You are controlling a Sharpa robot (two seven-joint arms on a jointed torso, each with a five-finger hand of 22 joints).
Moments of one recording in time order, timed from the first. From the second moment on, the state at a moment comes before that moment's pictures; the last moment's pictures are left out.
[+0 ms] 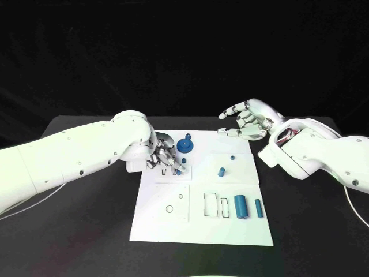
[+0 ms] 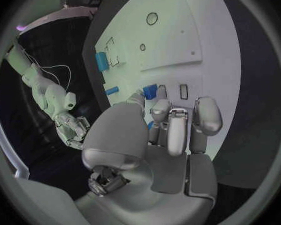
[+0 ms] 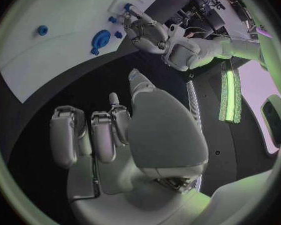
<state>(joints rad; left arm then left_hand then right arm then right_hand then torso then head) 1.34 -0.54 -0.06 1.31 -0.96 0.36 -0.56 1.31 0.04 0.04 0.29 0.17 0.80 0.11 0.67 0.55 1.21 0.03 1.25 1.01 1.47 -0.02 1.51 1.31 0.11 1.27 0.08 1.38 1.11 1.37 -0.92 -0.15 1.64 -0.93 -0.52 -0.02 1.43 -0.18 0.11 0.29 0.18 0.85 0.17 0.15 0.34 1.41 0.09 1.37 1.31 1.47 0.01 1.54 1.31 0.03 1.47 0.11 1.41 1.31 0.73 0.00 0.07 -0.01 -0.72</state>
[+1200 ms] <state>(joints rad) 1.34 -0.64 -0.06 1.40 -0.82 0.24 -0.53 1.23 -0.20 0.68 0.30 0.19 0.80 0.08 0.78 0.85 1.26 0.00 1.24 1.02 1.47 -0.05 1.52 1.31 0.11 1.30 0.06 1.41 1.16 1.36 -0.92 -0.15 1.63 -0.93 -0.50 -0.02 1.43 -0.18 0.11 0.29 0.18 0.85 0.17 0.15 0.34 1.41 0.09 1.37 1.31 1.47 0.01 1.54 1.31 0.03 1.47 0.11 1.41 1.31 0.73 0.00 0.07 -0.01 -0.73</state>
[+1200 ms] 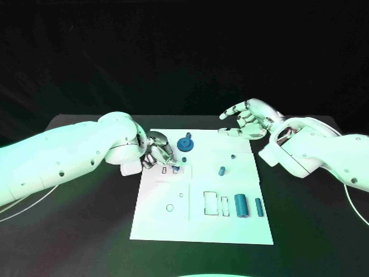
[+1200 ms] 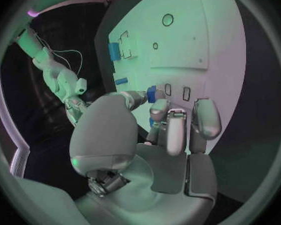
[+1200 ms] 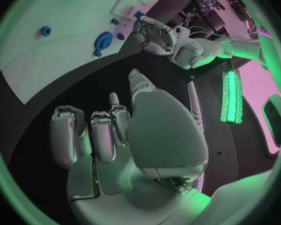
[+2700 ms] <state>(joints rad) 1.24 -0.71 -0.07 1.55 -1.12 -0.10 -0.50 1.17 -0.24 0.75 0.25 0.30 0.85 0.06 0.77 0.87 1.32 -0.02 1.27 1.07 1.47 -0.07 1.53 1.31 0.08 1.34 0.04 1.43 1.22 1.36 -0.93 -0.15 1.63 -0.93 -0.50 -0.02 1.44 -0.18 0.11 0.29 0.18 0.85 0.17 0.15 0.34 1.41 0.09 1.37 1.31 1.47 0.01 1.54 1.31 0.03 1.47 0.11 1.41 1.31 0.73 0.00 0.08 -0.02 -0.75</state>
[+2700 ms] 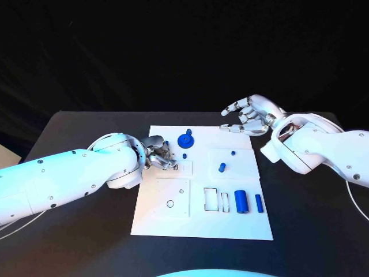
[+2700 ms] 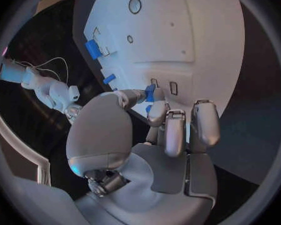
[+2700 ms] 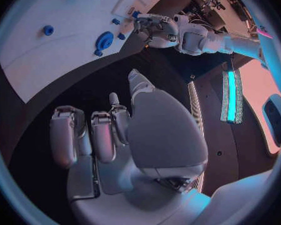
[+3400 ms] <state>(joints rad) 1.24 -0.69 -0.07 1.53 -1.16 -0.10 -0.49 1.16 -0.25 0.75 0.25 0.30 0.86 0.06 0.77 0.87 1.32 -0.02 1.27 1.07 1.47 -0.07 1.53 1.31 0.08 1.34 0.04 1.43 1.22 1.36 -0.93 -0.15 1.63 -0.93 -0.50 -0.02 1.44 -0.18 0.11 0.29 0.18 0.85 0.17 0.15 0.34 1.41 0.09 1.37 1.31 1.47 0.01 1.54 1.31 0.03 1.47 0.11 1.41 1.31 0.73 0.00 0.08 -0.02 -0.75</state>
